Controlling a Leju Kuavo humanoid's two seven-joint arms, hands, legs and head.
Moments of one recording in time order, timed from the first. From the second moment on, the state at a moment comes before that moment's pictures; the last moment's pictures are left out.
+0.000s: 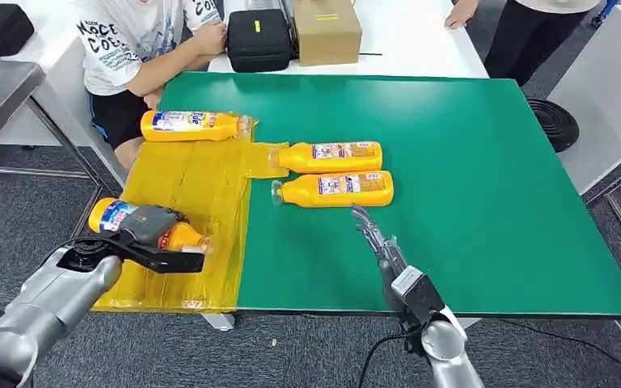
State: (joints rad) left arm -0.68 0.28 -0.70 -0.69 -1.02 -0.10 -0.25; right arm -0.05 0.08 0.13 -1.42 0.30 0.34 -0.61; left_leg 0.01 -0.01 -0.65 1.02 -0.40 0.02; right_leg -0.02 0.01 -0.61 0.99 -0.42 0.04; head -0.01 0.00
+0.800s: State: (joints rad) left arm -0.78 0.24 -0.76 -0.54 -1.04 -0.20 -0.36; right arm -0.06 0.09 0.11 -1.40 0.30 0.35 -0.61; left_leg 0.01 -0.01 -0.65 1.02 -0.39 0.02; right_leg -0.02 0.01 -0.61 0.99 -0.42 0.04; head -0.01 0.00
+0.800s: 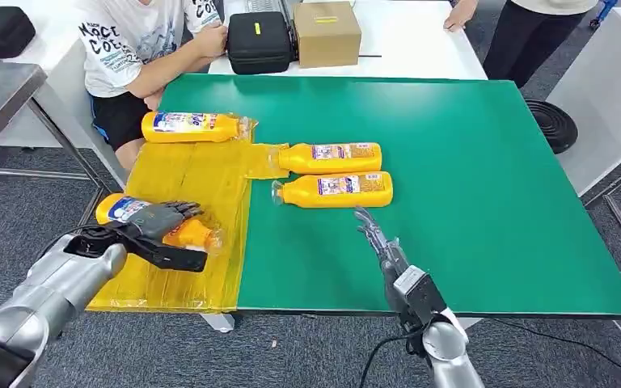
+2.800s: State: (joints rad) left arm -0.43 0.21 -0.46 -1.09 -0.56 -0.01 -0.47; right arm -0.43 -0.04 0.08 -1.07 0.89 -0.03 -0.26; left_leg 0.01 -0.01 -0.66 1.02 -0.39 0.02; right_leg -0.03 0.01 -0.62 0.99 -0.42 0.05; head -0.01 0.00
